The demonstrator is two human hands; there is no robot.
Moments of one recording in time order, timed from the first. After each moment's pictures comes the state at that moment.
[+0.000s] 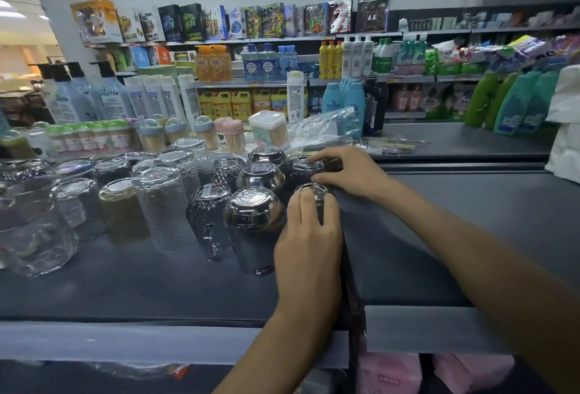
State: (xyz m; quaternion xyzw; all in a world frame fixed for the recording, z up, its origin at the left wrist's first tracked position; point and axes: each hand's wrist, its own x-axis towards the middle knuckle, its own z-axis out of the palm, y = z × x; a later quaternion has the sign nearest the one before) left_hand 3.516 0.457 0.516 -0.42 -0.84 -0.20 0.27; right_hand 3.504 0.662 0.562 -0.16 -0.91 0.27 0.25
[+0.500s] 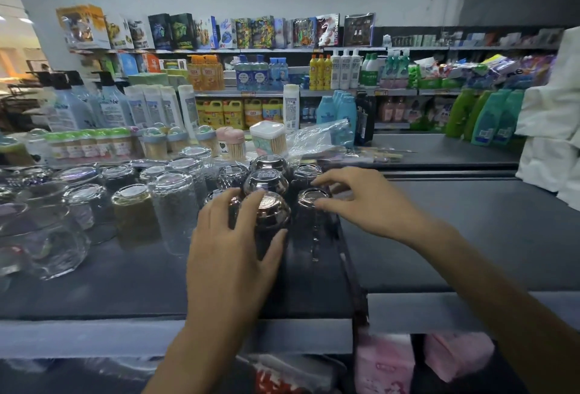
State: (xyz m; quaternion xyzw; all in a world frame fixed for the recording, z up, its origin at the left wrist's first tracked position) left_hand 3.466 0.359 0.537 -0.40 -0.81 -0.33 0.28; right_hand 3.573 0.571 0.591 -0.18 -0.94 0.18 0.23
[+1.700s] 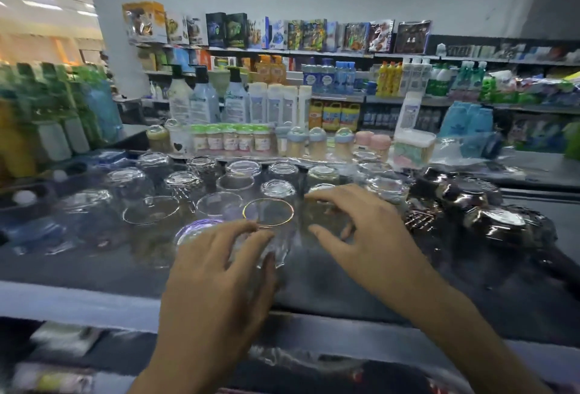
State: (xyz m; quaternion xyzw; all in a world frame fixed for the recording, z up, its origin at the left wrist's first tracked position) left_hand 3.250 0.106 0.532 -0.46 -0.74 -0.30 0.38; right_hand 3.363 0.292 0.578 -0.10 -0.91 0.18 0.35
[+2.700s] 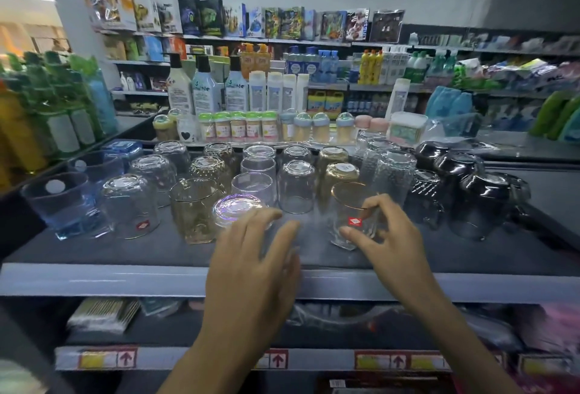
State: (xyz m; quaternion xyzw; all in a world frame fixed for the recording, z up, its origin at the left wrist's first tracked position) left_hand 3.236 0.055 0.509 -0.52 -0.71 -0.33 0.34; right_hand 3.367 0.244 0.513 -0.27 -0.81 0.31 0.42
